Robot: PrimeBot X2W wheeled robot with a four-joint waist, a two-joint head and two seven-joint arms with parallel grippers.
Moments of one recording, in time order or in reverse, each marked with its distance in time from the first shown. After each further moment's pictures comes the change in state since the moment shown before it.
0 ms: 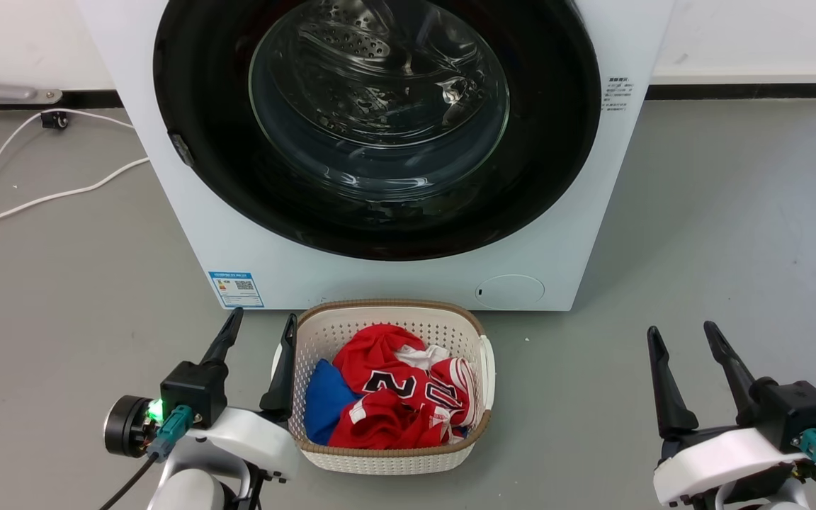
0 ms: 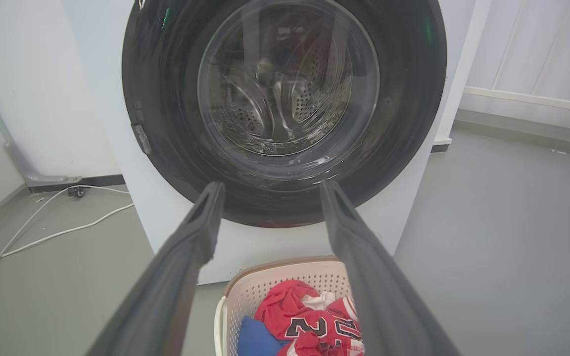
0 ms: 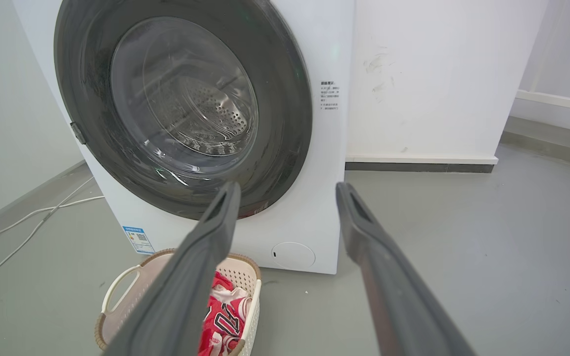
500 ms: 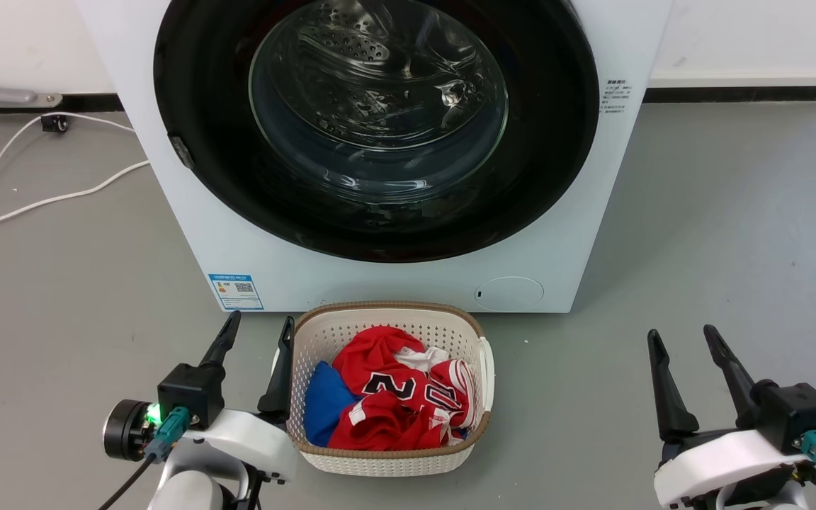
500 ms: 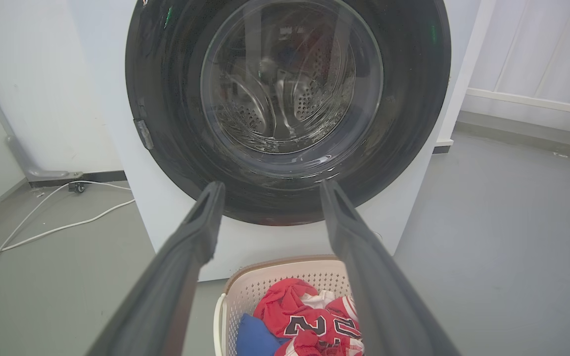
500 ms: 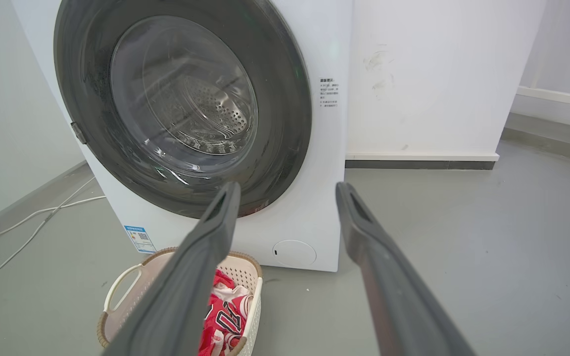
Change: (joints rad) left arm 0.000 -0.022 0.037 0.022 0.022 -0.024 -0.006; right arm 0.002 0.002 -0.004 0.011 0.007 0.000 -0.002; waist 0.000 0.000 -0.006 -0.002
